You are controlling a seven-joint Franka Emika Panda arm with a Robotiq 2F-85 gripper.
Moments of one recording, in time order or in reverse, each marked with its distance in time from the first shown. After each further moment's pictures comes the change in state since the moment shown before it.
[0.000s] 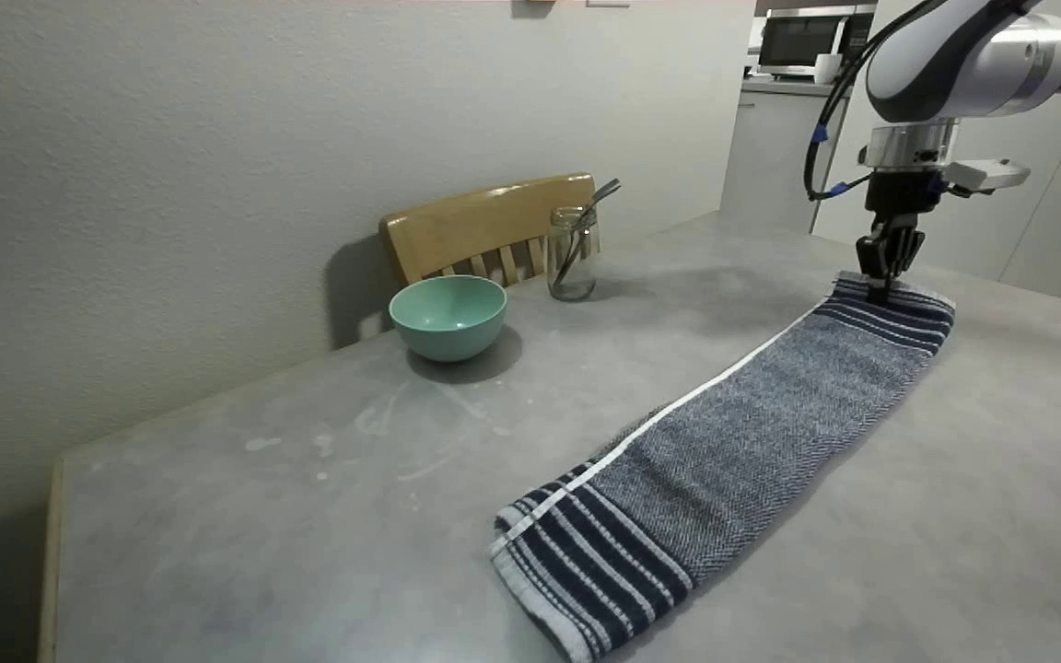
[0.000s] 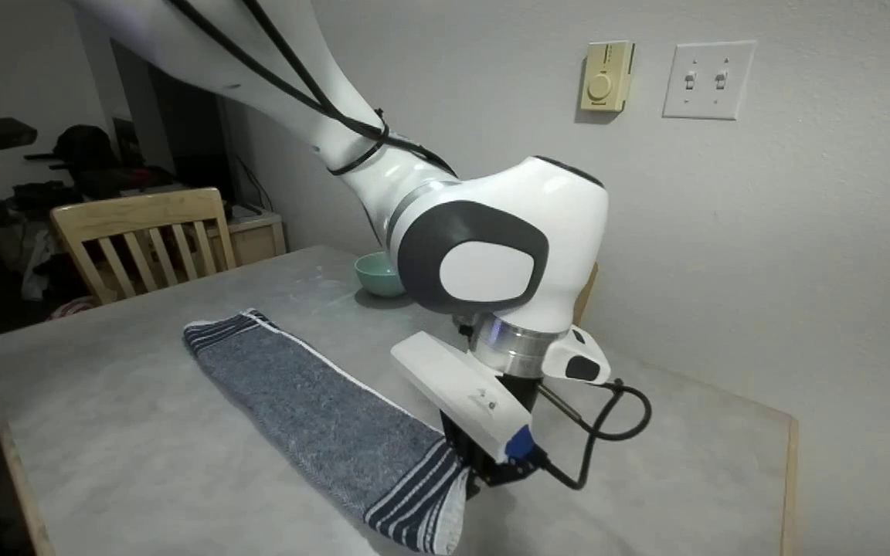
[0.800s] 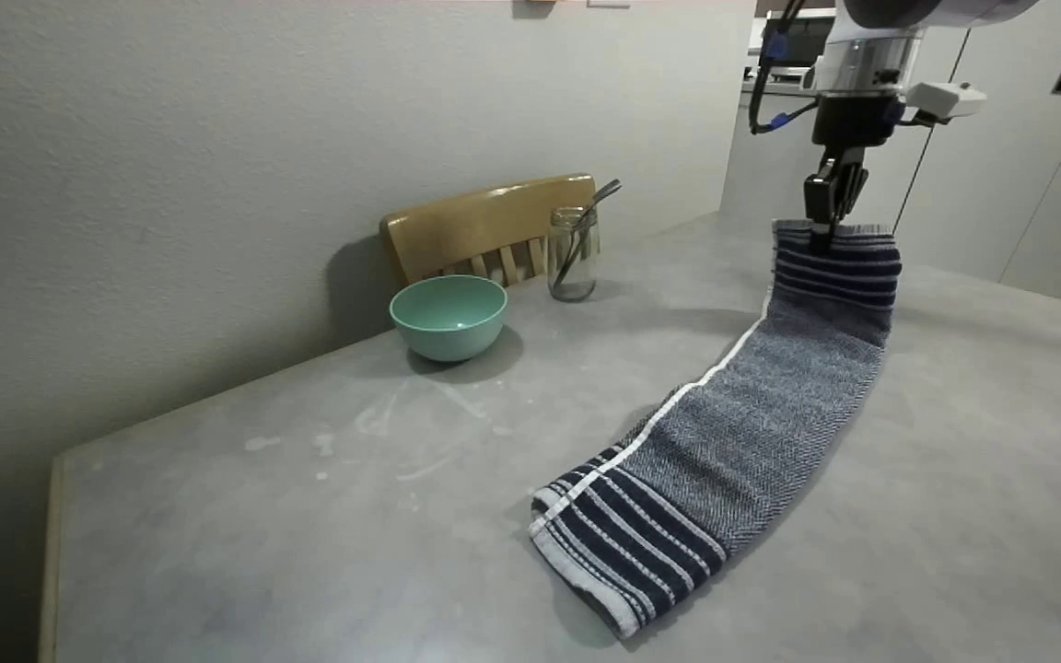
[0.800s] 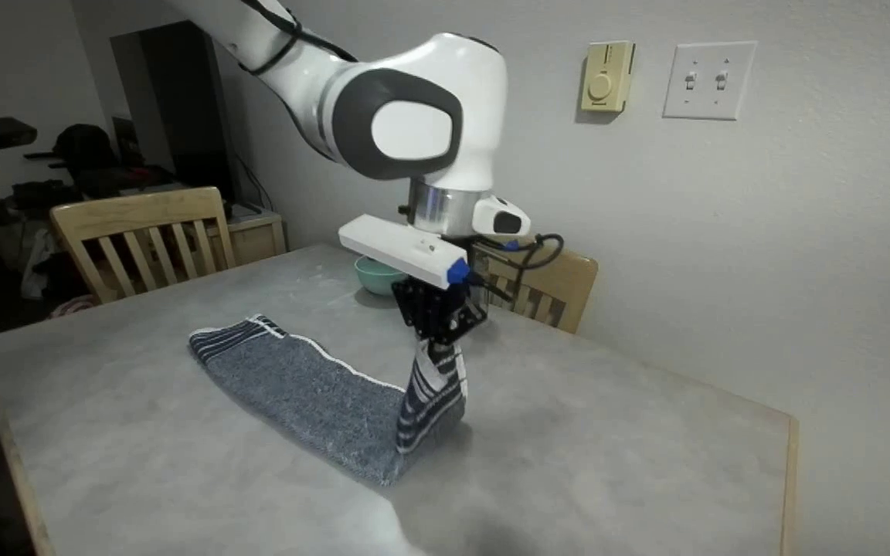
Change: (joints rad) arm 0.149 -0.208 0.062 -0.091 -0.037 0.008 0.042
